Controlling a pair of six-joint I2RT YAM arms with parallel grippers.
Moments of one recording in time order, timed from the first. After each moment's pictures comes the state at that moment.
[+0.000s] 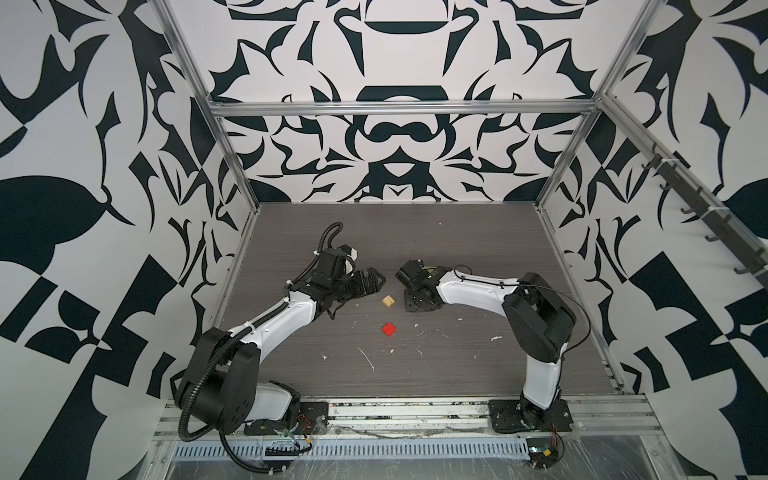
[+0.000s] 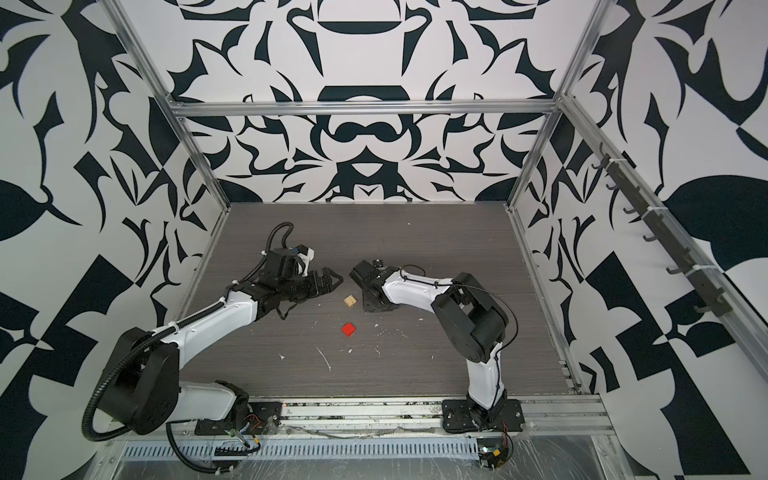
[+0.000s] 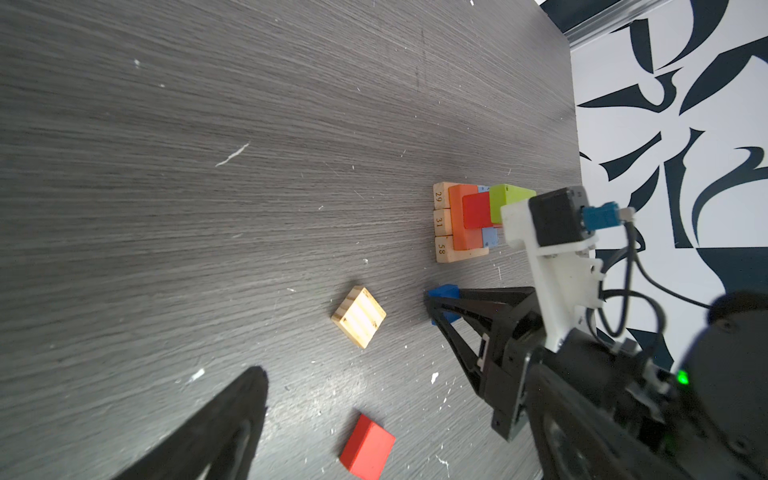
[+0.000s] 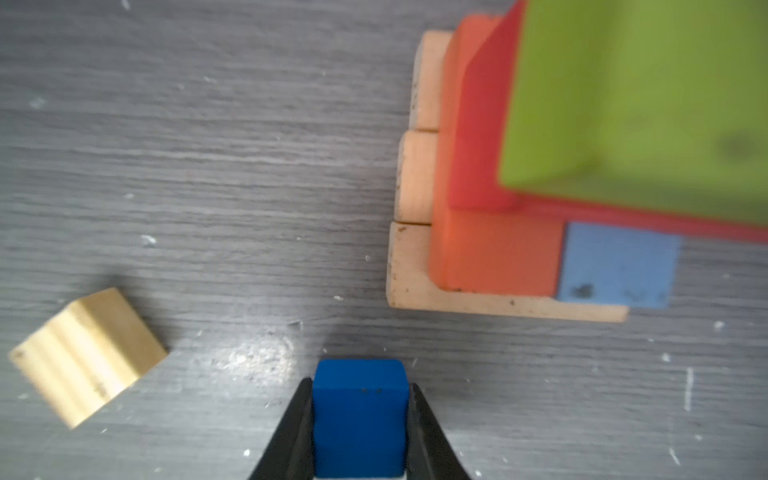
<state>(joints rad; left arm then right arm) -0.45 1.37 0.77 -0.14 0.38 -0.66 0.79 1.89 1.23 -0.62 0.20 0.69</state>
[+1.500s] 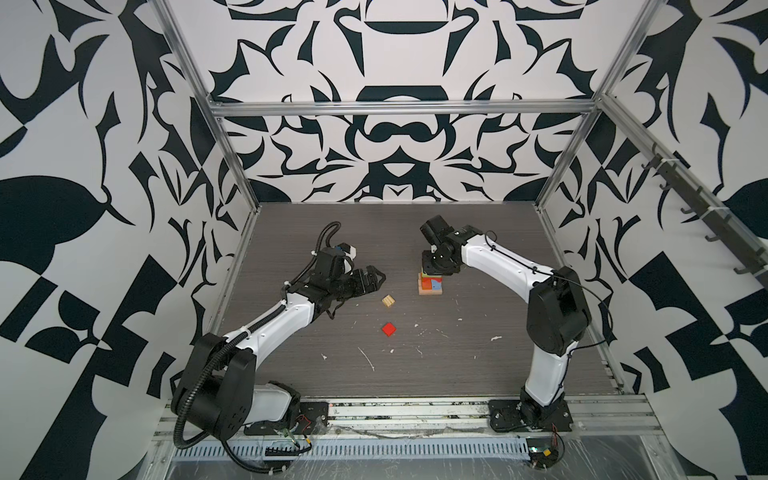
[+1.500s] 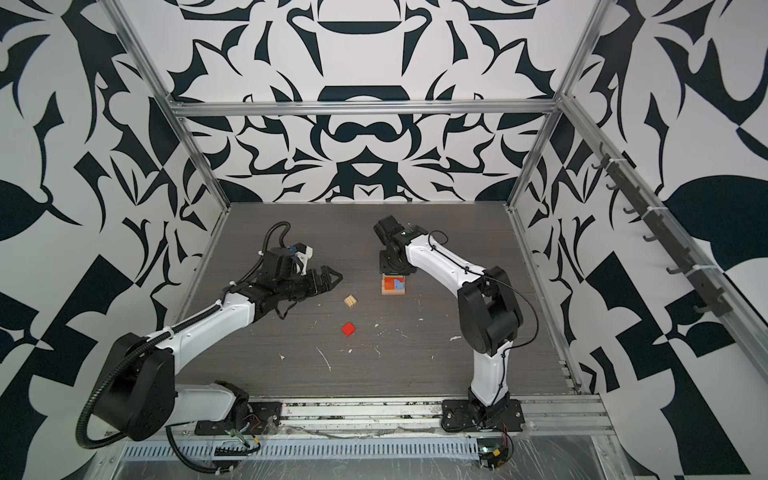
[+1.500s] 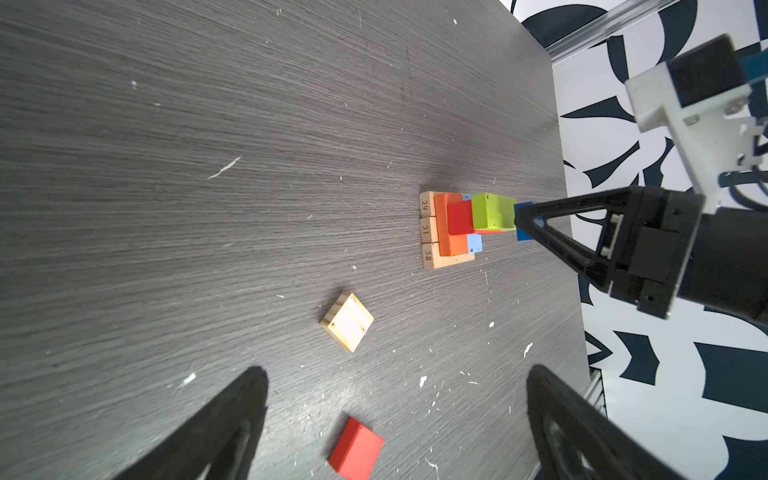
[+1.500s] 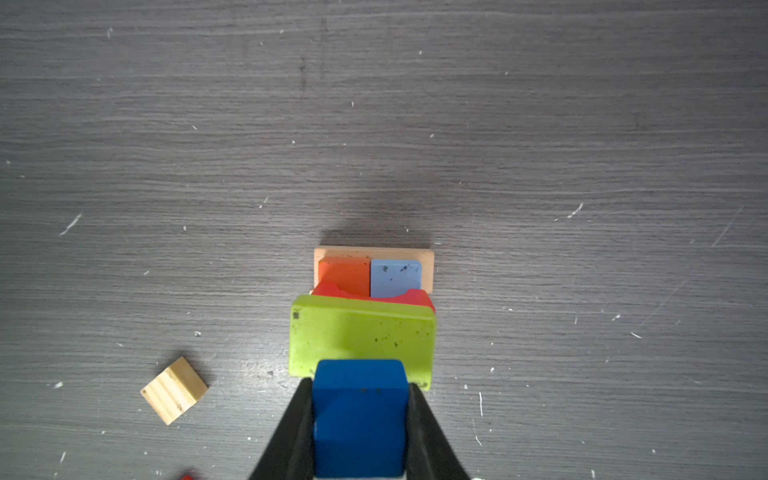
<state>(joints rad) -0.45 1.34 0.77 -0.13 0.38 -0.68 0.56 1.88 1.54 -0.87 0.11 0.53</state>
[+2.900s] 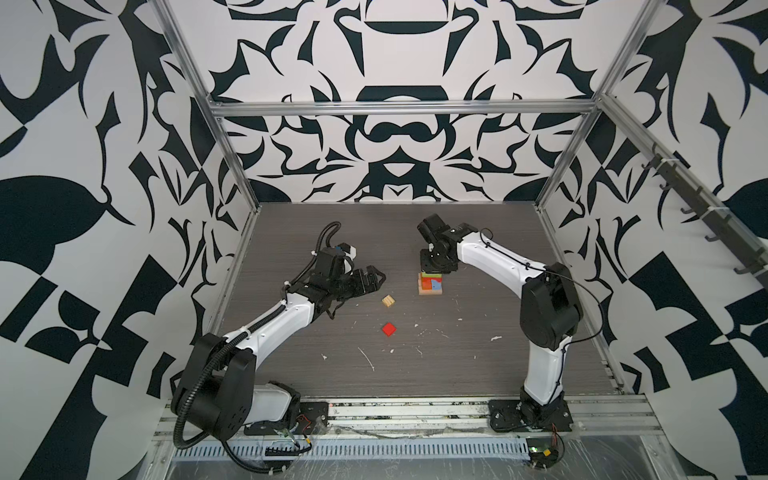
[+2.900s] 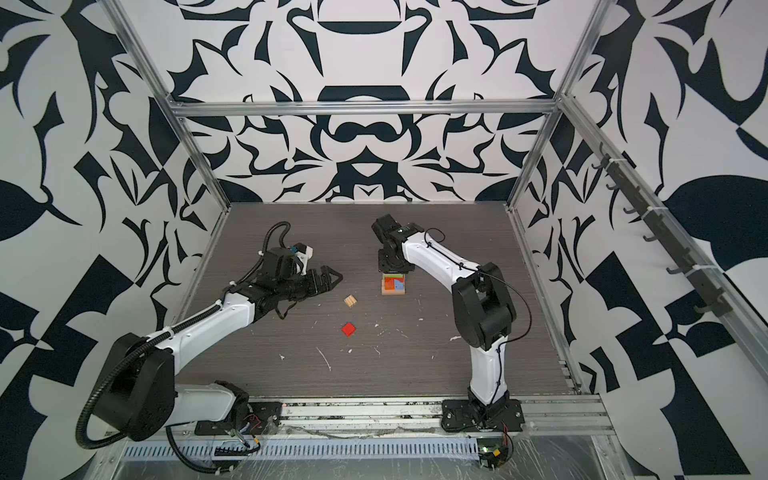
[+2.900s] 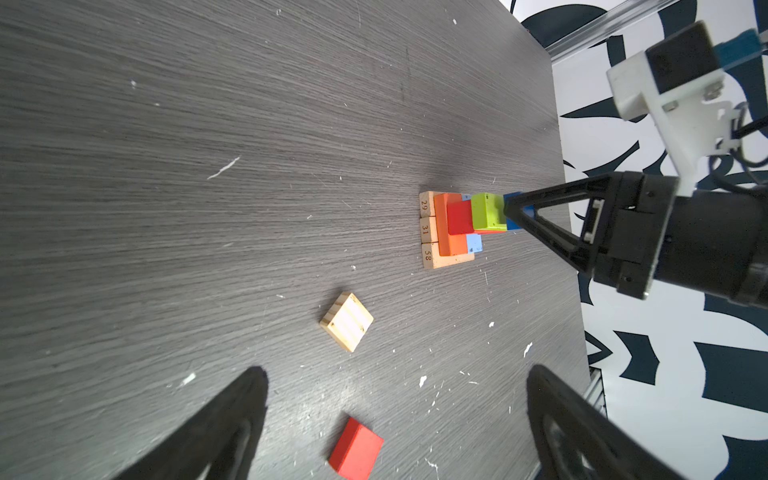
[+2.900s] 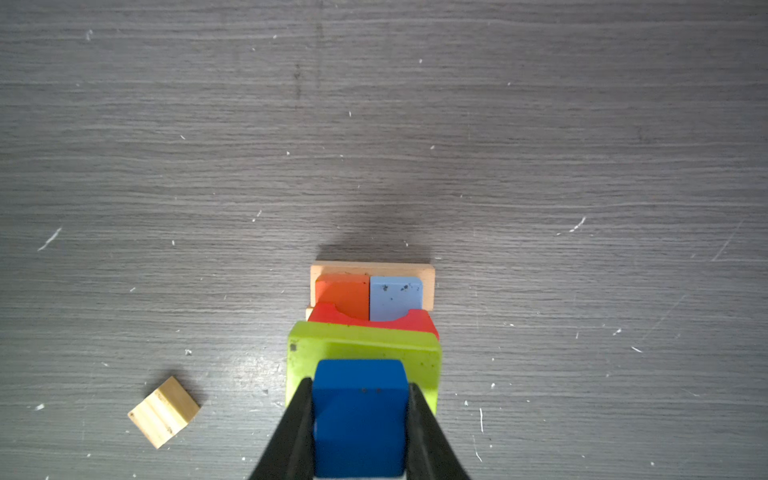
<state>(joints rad) -0.45 1.34 0.77 -0.13 0.38 -0.68 0.56 1.93 1.59 -0.89 0.12 0.52</state>
